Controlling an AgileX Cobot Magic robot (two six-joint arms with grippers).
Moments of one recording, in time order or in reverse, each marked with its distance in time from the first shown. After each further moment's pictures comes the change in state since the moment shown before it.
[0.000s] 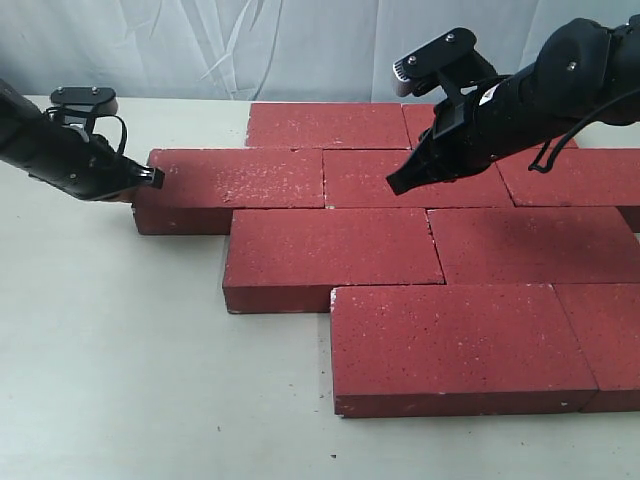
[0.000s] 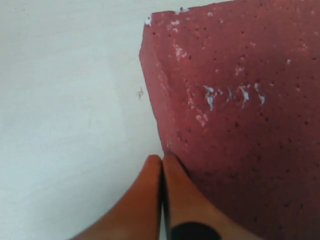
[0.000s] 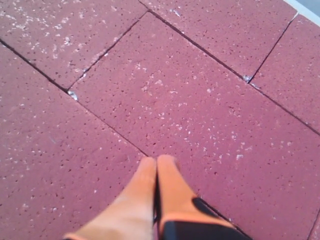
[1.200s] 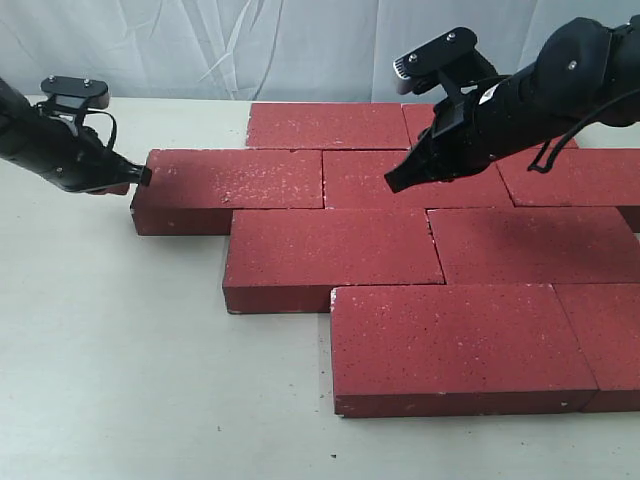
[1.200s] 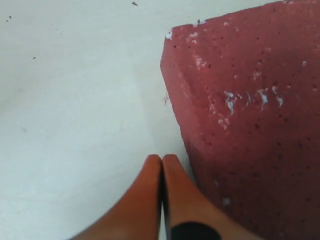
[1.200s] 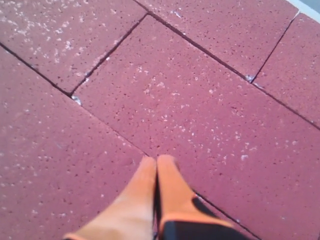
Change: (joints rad) left arm 0.017 -0.022 -0.005 0.097 -0.017 -0.008; right arm 0.000 0.000 0.000 0.040 0.000 0.000
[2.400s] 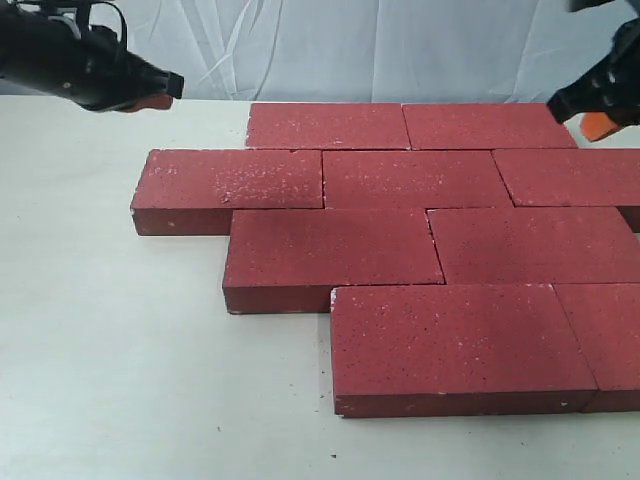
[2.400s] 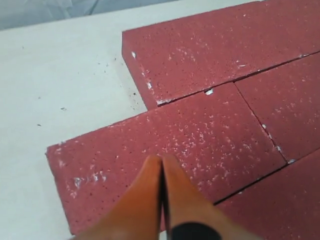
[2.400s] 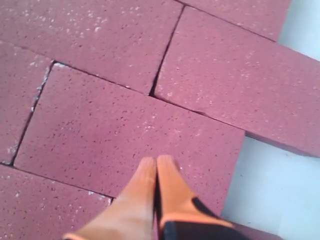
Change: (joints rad) left arm -0.121 -0.312 -0.010 -0.146 0.119 0.007; right arm -0.286 -0.183 -0.210 -0.335 0.619 0.293
